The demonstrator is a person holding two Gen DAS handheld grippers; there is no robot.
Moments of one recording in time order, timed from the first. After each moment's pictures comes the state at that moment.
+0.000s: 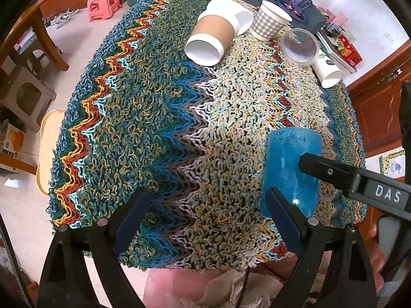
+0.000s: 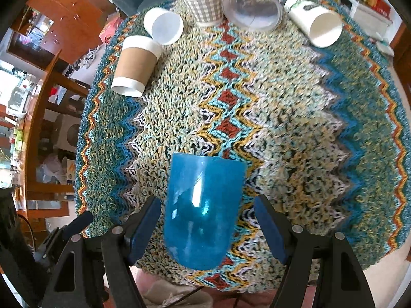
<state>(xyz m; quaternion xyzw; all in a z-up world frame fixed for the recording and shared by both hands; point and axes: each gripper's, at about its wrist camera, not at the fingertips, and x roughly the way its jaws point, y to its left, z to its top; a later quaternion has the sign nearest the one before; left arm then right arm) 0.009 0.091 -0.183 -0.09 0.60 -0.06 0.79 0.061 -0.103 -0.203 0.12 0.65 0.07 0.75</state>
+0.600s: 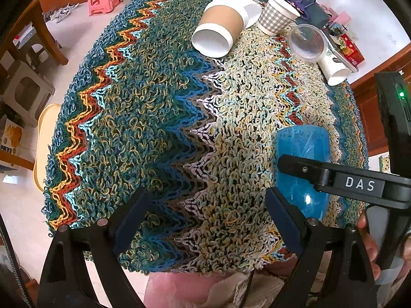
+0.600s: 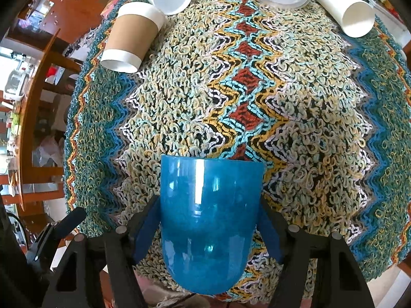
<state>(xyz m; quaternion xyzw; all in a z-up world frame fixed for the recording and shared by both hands) 0.011 0.098 -0.196 -0.10 0.62 -0.06 0.78 0.077 -0.088 -0.234 0.09 0.69 0.10 0.71</state>
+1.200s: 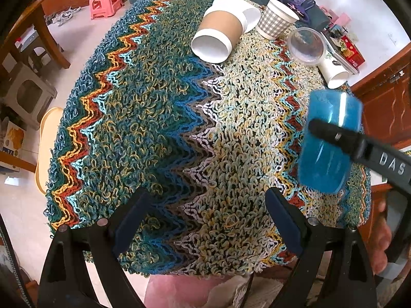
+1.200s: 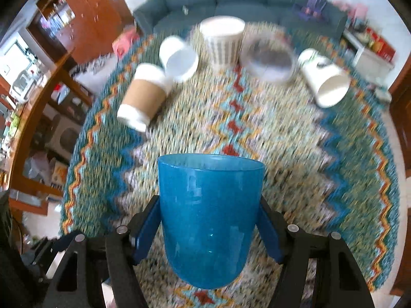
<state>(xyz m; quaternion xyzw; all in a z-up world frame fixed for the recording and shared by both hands) 0.012 0.095 -0.192 -0.10 0.60 -0.06 0.79 0.078 -0.098 -0.182 0.04 0.55 0.07 0.83</state>
